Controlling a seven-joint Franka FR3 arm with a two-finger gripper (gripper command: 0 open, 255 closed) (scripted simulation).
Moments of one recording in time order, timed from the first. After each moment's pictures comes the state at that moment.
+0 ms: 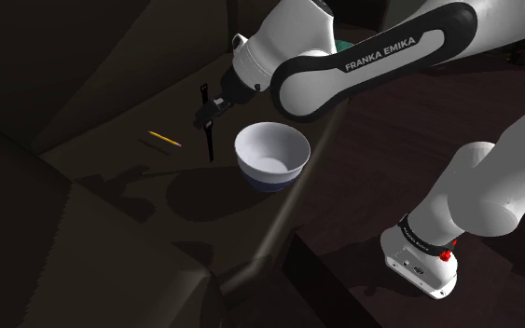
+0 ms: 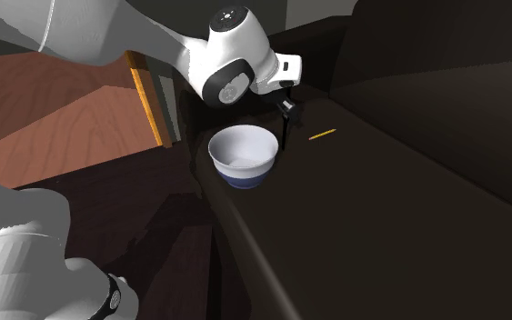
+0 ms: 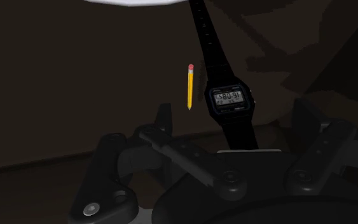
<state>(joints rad) 0.33 -0.11 0.33 -2.28 0.25 2.82 0.03</state>
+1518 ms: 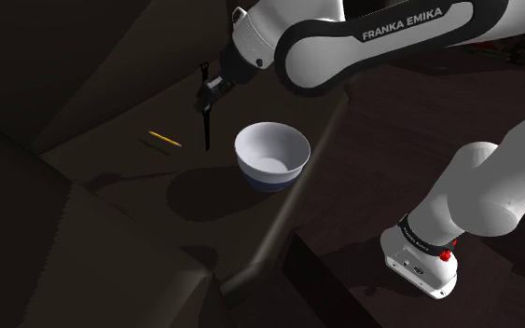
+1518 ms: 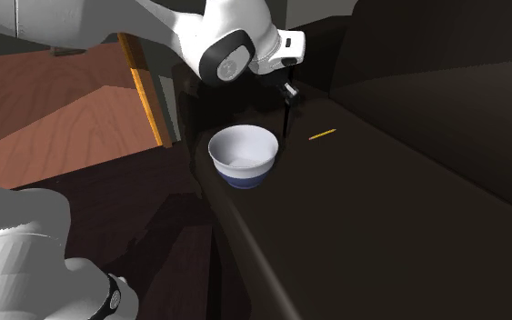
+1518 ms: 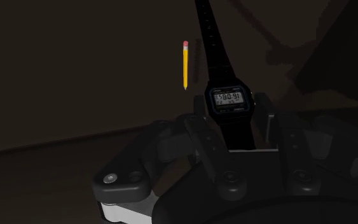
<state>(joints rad) 0.32 -0.16 0.32 -2.20 0.24 2.70 0.04</state>
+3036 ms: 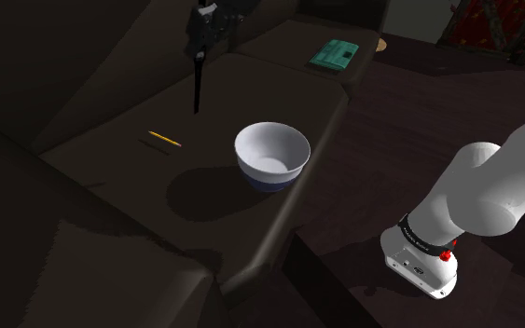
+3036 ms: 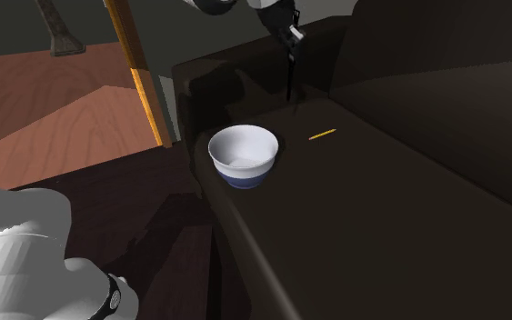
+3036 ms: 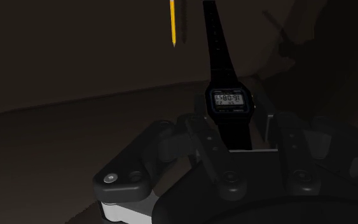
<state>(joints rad) 0.30 -0.21 0.31 -1.94 0.19 2.39 0.10</state>
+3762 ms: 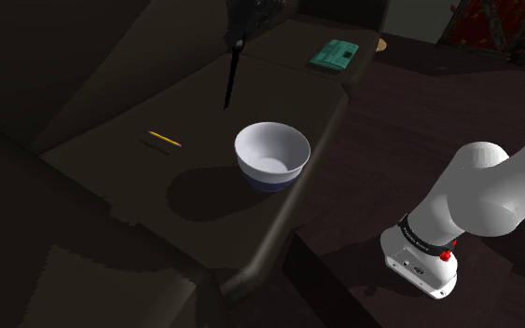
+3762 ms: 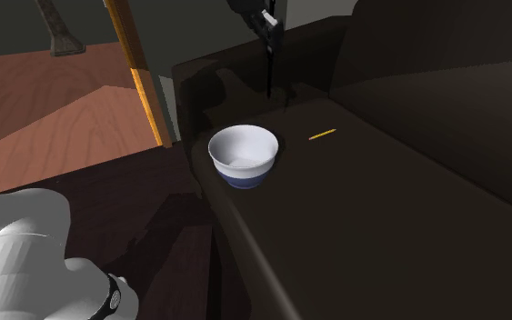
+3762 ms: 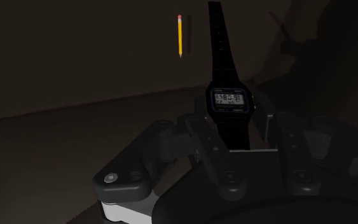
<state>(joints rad) 0.32 -0.45 0.25 -2.07 0.27 2.28 0.05</state>
